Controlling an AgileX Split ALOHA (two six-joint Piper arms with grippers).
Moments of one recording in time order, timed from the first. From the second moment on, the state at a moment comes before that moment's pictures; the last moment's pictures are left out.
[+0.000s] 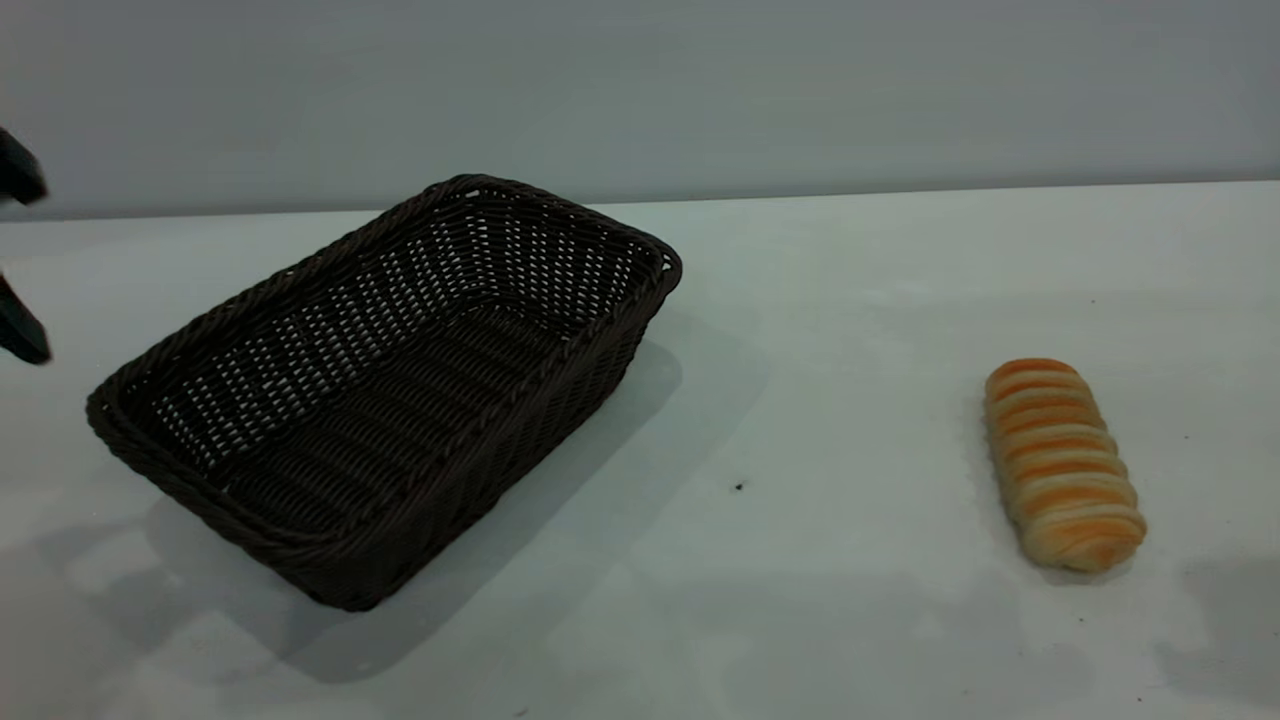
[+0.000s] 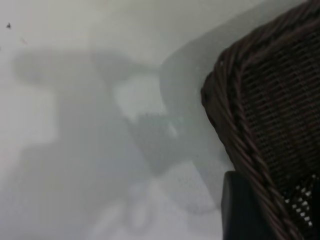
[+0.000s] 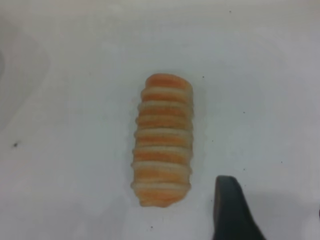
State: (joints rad) left arm -0.03 1.49 -0.64 -0.14 0.22 -0.48; right arm 0.02 1.21 -0.50 0.29 0.16 -0.17
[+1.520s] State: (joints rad) left arm -0.03 1.76 -0.65 -0.27 -0.02 -0.51; right arm 0.02 1.21 -0.50 0.29 0.16 -0.17
